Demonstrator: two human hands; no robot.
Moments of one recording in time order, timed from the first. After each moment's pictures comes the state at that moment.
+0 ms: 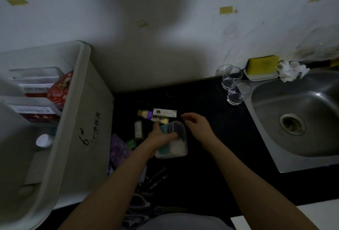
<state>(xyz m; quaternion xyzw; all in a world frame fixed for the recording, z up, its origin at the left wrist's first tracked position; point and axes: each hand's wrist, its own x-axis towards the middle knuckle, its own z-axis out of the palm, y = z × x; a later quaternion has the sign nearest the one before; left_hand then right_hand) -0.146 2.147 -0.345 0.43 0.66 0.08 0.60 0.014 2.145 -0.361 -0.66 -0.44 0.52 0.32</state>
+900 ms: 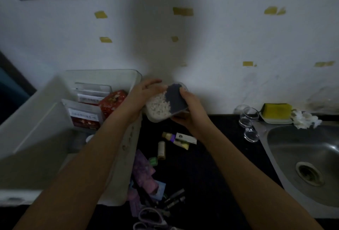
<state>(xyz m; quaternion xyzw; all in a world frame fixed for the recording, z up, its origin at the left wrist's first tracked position) -0.239 2.178 -0.158 0.53 0.54 0.44 0.48 -0.084 2.168 -0.209 -0.42 -0.37 0.68 0.48</state>
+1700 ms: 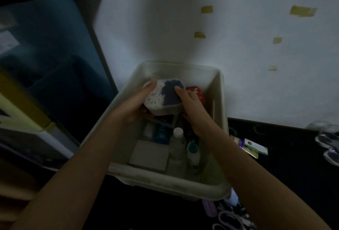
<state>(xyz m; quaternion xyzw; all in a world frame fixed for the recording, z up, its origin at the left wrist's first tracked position) -0.507 2.112 -0.156 0.35 0.59 0.48 0.55 -0.353 2.146 -0.191 -0.47 -0.51 0.62 0.38</state>
